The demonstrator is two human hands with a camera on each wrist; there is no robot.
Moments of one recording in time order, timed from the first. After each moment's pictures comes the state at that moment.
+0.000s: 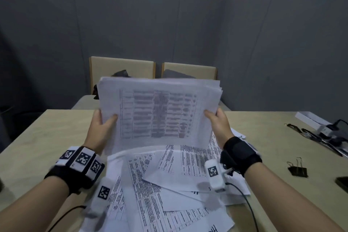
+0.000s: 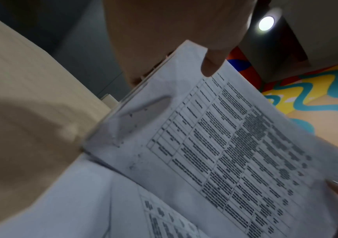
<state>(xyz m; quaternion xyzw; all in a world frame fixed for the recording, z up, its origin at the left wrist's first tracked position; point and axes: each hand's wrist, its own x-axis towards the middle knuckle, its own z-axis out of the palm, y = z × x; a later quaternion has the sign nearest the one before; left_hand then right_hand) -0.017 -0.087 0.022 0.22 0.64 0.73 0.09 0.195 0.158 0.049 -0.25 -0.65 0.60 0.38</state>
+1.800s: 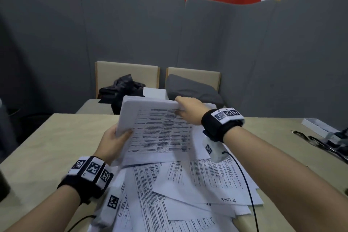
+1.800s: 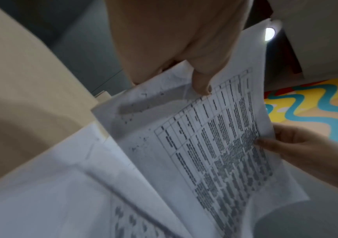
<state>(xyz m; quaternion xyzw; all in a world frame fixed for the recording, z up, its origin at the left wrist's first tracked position) 0.006 -0.089 0.019 0.26 0.66 0.68 0.17 0.118 0.136 0.116 -0.14 -0.98 0.03 0.10</state>
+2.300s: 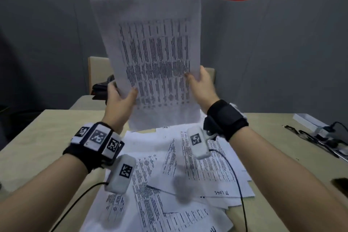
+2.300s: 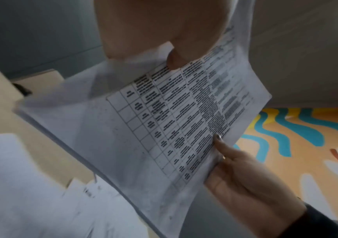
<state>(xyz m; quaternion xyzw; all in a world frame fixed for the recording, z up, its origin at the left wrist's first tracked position) 0.016 -0.051 0.095 0.25 0.60 0.76 0.06 0.143 0.119 0.150 -0.11 -0.75 0.50 0.42</state>
